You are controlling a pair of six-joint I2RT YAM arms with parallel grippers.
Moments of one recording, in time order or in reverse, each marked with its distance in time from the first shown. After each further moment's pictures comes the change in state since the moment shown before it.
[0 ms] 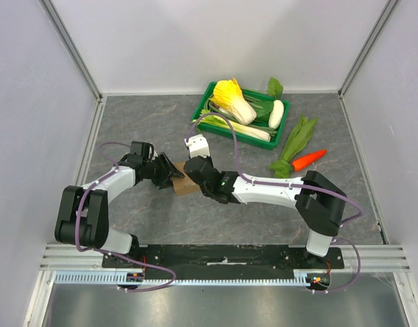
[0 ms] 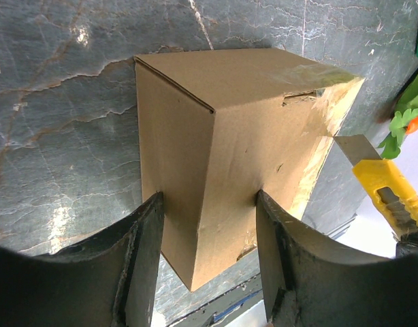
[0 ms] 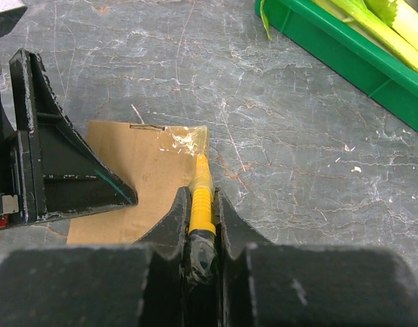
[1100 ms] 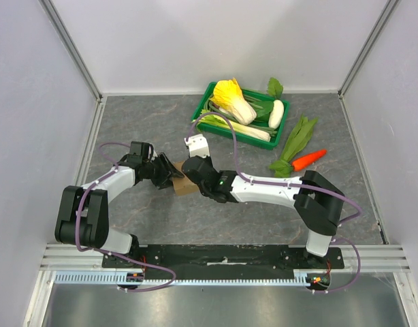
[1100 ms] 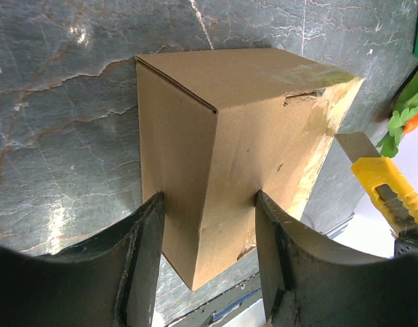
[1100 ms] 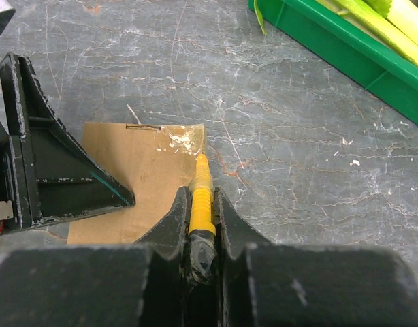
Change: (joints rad) left arm 0.007 0.000 -0.002 0.002 0.011 0.000; right arm 0.002 0.014 0.026 -0.045 0.026 0.038
